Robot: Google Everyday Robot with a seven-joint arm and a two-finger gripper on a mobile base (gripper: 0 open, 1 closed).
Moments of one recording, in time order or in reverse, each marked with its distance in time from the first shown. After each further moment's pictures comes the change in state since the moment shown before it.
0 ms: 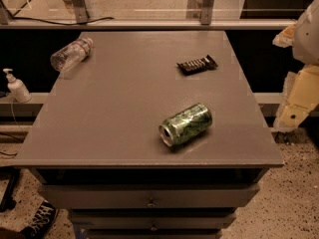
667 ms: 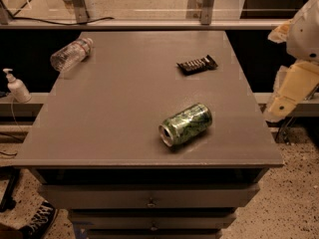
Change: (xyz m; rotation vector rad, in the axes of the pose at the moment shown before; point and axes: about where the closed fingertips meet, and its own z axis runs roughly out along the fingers) arm -0.006 -0.020 0.010 0.030 -0.071 0.019
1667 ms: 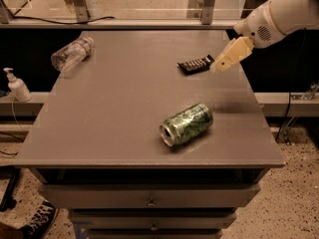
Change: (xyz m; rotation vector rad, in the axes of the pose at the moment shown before) arm -0.056 -0.145 0.108 -0.014 -0.414 0.261
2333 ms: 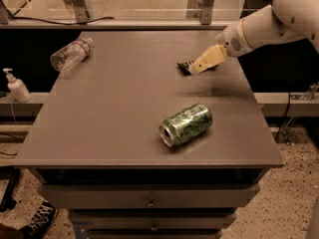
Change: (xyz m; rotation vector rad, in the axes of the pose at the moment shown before) arm -0.011 -0.022 0.078 -0.039 -0.115 0.104
